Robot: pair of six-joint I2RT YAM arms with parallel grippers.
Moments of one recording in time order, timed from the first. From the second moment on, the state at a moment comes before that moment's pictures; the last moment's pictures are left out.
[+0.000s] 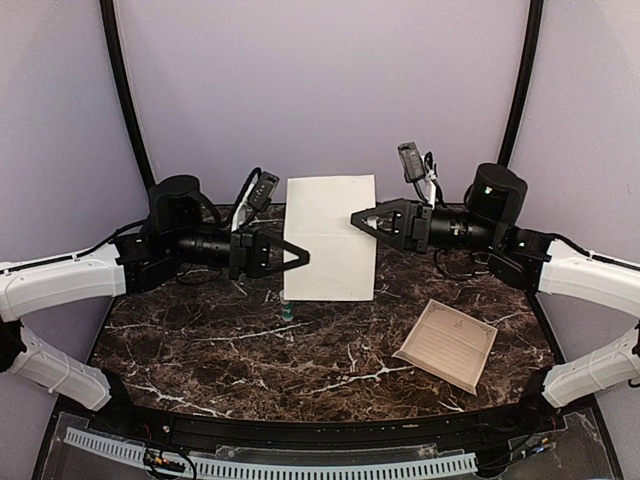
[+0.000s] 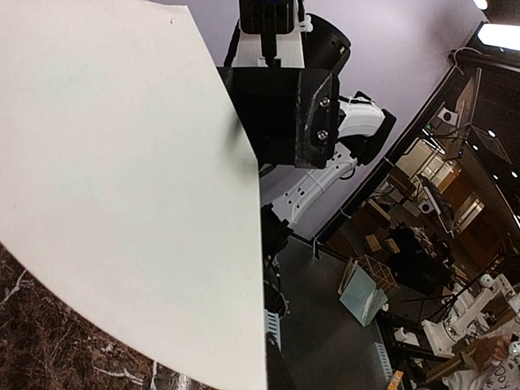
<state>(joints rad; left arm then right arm) -0.81 1.27 0.95 0.22 0.80 -0.50 0.82 1.19 0.94 0.30 -0.60 0.57</state>
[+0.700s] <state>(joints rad) -0.67 1.36 1.12 -0.13 0.95 -0.14 0.82 1.21 1.01 0.23 -0.50 0.55</state>
